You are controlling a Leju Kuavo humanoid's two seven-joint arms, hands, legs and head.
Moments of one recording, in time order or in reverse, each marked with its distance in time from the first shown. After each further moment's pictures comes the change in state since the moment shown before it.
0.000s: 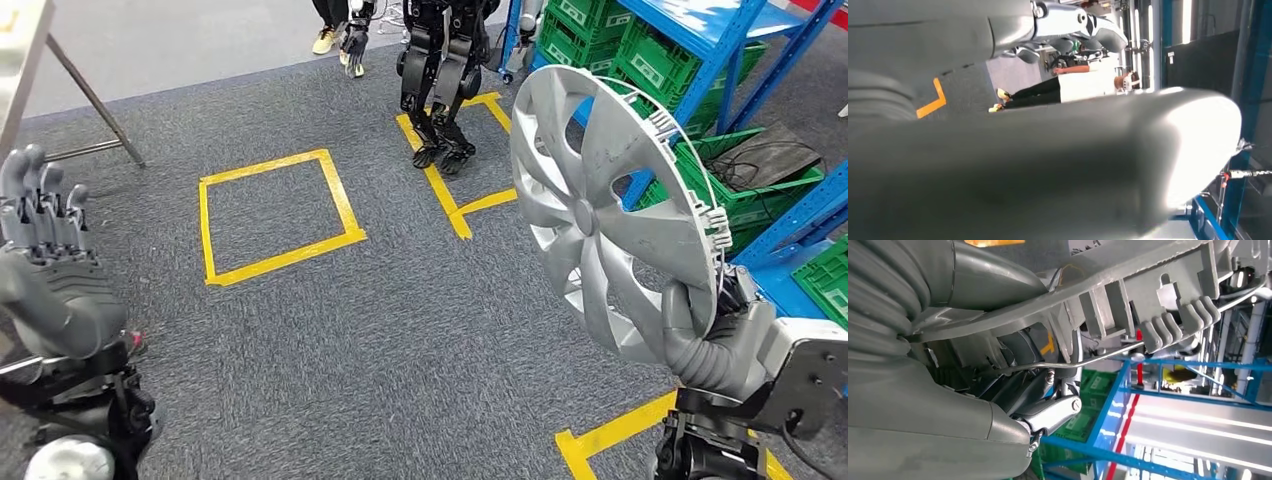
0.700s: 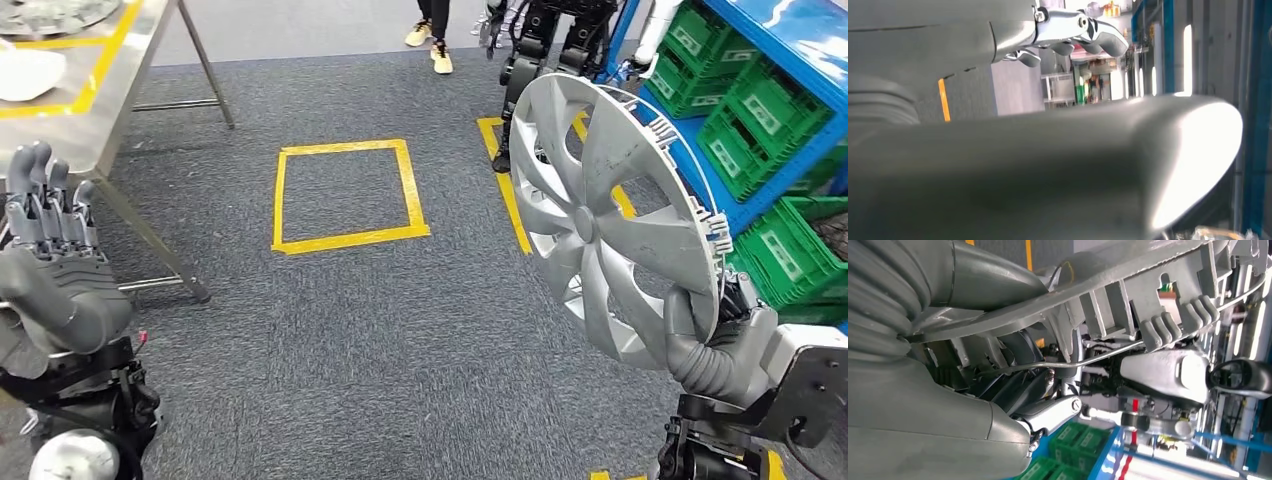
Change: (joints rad) left arm -0.002 0.000 0.001 -0.001 0.011 -0.003 -0.007; right arm 0.004 -0.001 -0.002 0.003 -0.004 -0.004 -0.002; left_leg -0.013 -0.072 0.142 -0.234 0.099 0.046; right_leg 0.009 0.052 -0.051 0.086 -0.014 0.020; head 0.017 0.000
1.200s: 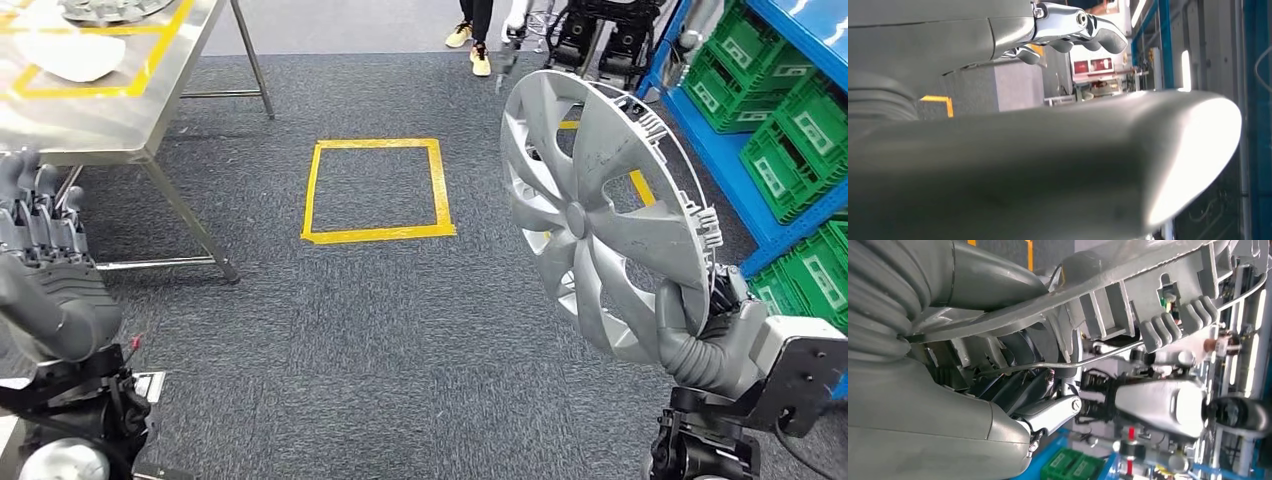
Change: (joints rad) left arm 0.001 0.002 0.000 0.000 -0.002 -0.003 0.004; right arm 0.004 -0.001 -0.001 -0.003 0.001 -0.007 -0.001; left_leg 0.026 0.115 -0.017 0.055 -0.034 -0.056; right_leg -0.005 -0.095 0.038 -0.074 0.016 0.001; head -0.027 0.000
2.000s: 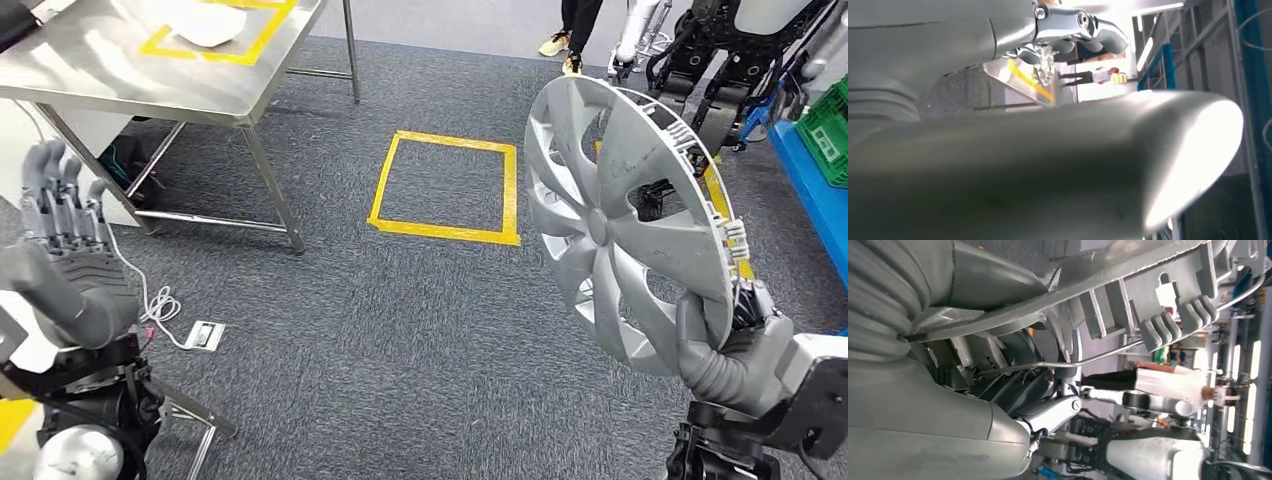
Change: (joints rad) left arm -0.003 0.003 0.001 -0.007 0.003 0.000 0.014; right arm 0.007 0.001 -0.006 0.000 -0.003 -0.004 -0.008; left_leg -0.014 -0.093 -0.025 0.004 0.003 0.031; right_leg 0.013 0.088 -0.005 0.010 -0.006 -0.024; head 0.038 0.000
